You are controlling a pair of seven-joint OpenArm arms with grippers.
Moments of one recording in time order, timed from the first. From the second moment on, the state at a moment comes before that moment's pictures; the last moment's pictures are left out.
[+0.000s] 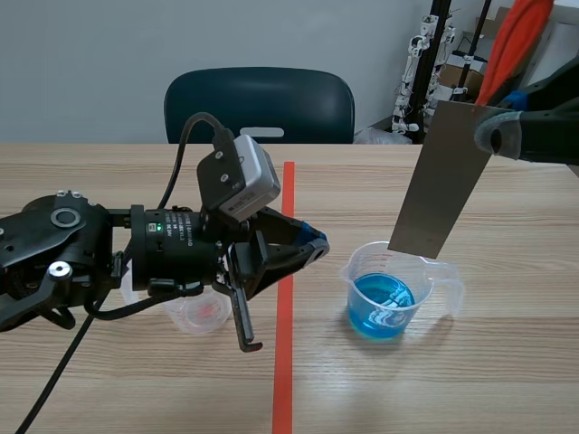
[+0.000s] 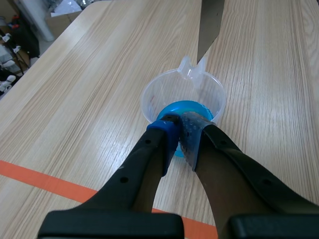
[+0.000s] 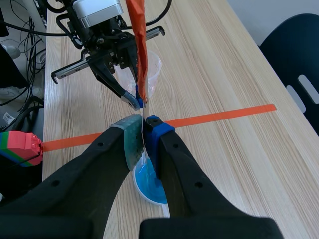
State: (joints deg) left arm -10.2 -29.4 41.2 86.5 -8.1 -35.0 -10.9; right arm 39.3 85.5 -64.1 104.9 43.3 45.3 22.4
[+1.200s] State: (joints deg) left arm -1.3 -37.4 34.0 86.5 -8.1 -35.0 -29.3; right arm 39.3 80.3 -64.1 101.0 43.1 45.3 19.0
